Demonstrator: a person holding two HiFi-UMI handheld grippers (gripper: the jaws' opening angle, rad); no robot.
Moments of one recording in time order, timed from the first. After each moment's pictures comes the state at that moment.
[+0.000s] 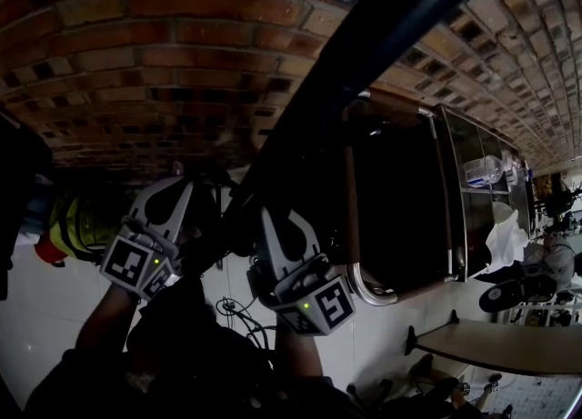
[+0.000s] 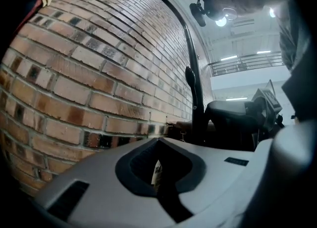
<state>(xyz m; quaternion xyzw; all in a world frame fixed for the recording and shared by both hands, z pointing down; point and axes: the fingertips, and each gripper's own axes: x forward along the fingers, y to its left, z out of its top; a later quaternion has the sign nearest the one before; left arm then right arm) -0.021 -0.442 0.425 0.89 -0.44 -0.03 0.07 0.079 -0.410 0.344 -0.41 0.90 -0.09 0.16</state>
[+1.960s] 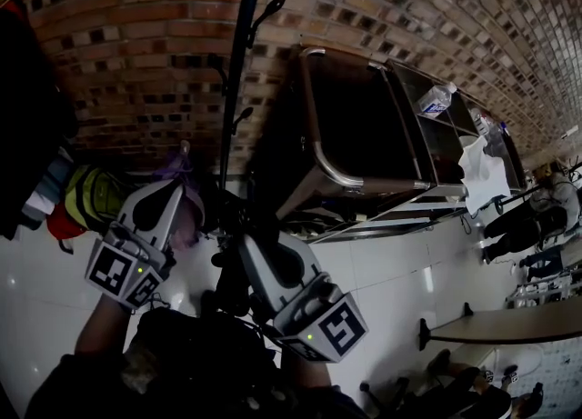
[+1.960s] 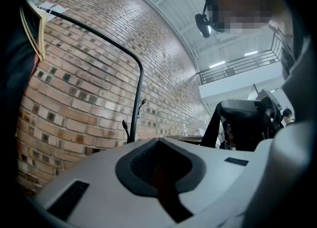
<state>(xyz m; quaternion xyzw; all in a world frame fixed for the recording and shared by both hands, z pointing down) 0.011 -0.141 0.314 0.90 -0.44 -0.07 0.01 0.105 -0.072 0.244 -0.33 0.93 -0.05 0.16</state>
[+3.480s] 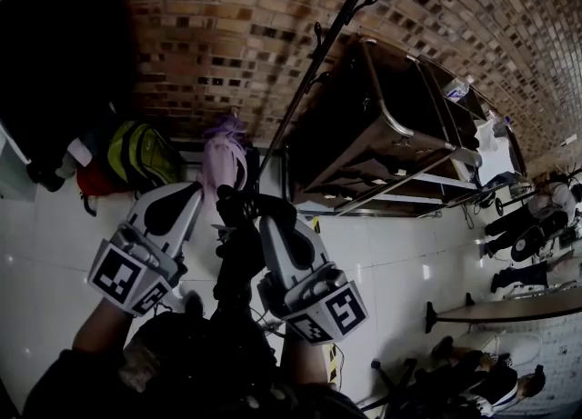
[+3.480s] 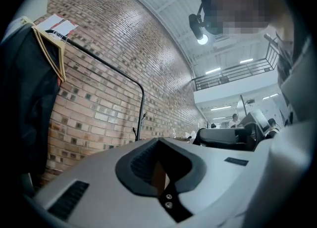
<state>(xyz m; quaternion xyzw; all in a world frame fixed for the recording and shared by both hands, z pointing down) -0.180 0.096 0.302 0.91 -0.41 -0.08 0.02 -0.084 0.119 0.283 -0.37 0.91 -0.08 0.15</state>
